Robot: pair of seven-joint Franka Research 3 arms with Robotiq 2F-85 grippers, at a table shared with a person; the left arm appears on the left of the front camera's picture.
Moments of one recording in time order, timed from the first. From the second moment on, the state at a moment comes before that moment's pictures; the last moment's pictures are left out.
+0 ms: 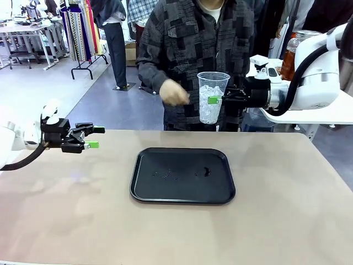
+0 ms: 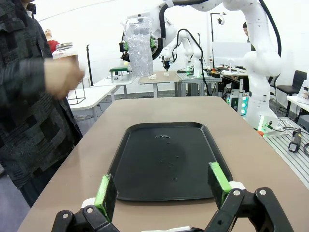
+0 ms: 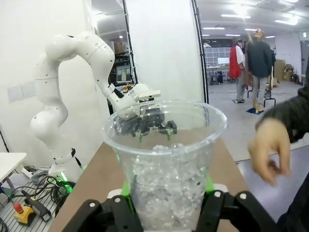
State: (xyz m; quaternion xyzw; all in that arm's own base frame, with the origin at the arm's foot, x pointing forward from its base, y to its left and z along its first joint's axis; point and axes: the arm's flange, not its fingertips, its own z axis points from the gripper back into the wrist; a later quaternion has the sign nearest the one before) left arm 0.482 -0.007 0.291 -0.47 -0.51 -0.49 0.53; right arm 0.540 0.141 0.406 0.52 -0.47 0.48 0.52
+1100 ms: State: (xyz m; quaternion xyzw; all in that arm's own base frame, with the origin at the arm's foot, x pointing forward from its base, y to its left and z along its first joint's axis) left arm 0.482 -0.007 0.291 -0.47 -0.51 -0.49 0.53; right arm 0.541 0.141 0.406 0.52 -0.47 0.48 0.52
